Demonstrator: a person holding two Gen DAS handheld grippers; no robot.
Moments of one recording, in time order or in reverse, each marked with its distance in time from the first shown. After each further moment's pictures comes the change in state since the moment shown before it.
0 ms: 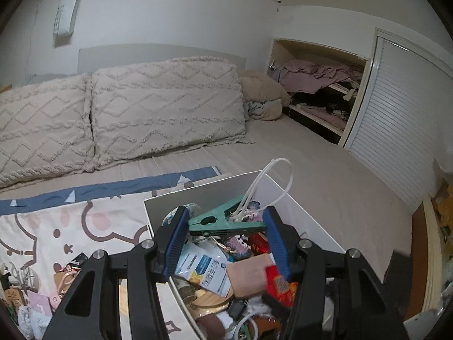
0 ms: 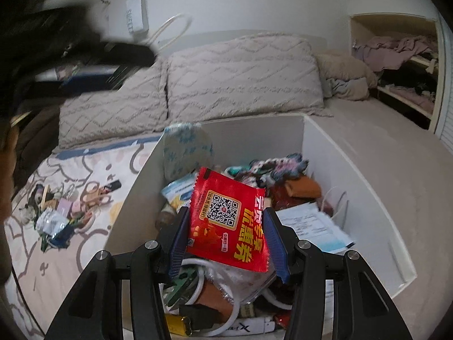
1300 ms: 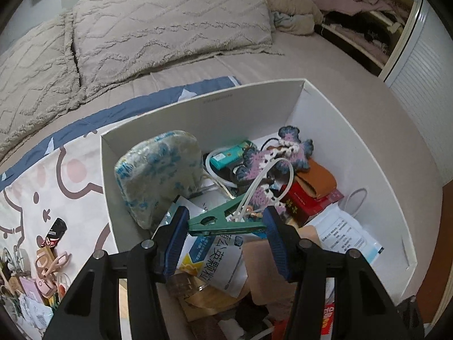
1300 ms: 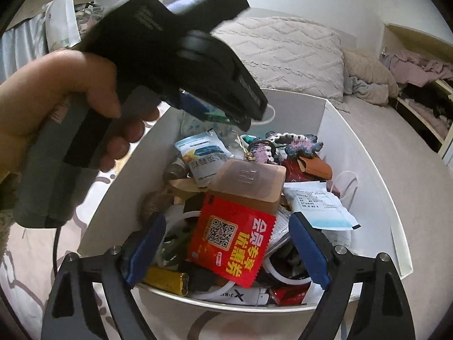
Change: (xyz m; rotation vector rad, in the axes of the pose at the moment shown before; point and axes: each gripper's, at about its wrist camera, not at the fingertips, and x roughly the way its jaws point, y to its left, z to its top) left arm 0.133 -0.007 -0.034 0.012 0.444 0.137; right arm -0.007 0.017 -0.019 -0.173 0.123 0.007
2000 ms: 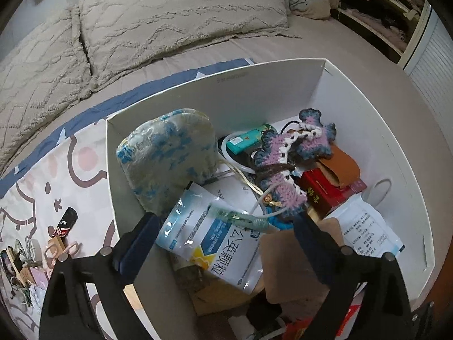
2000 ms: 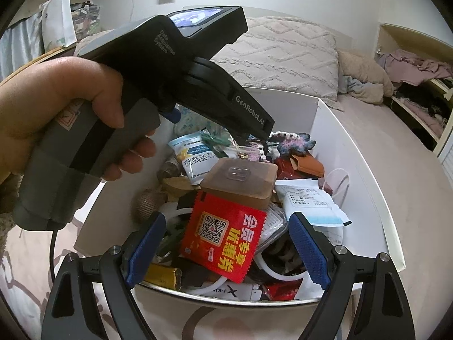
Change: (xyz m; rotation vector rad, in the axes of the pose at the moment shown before) left arm 0.015 0.000 -0.002 -0.007 0.074 0.109; right arm -0.003 -0.006 -0.002 0.008 0.007 -0.022
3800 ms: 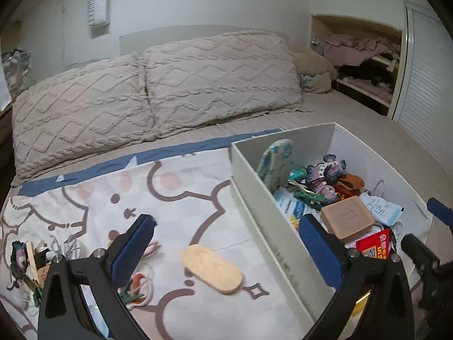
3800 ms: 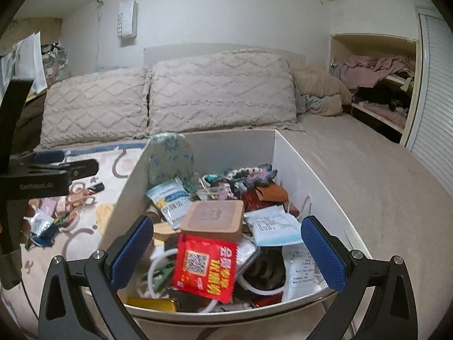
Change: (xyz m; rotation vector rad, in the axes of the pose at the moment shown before) left arm -0.102 0.114 -0.107 -0.044 -0.465 0.028; right arm -0.031 -0.006 0.010 0.163 -0.200 -0.146
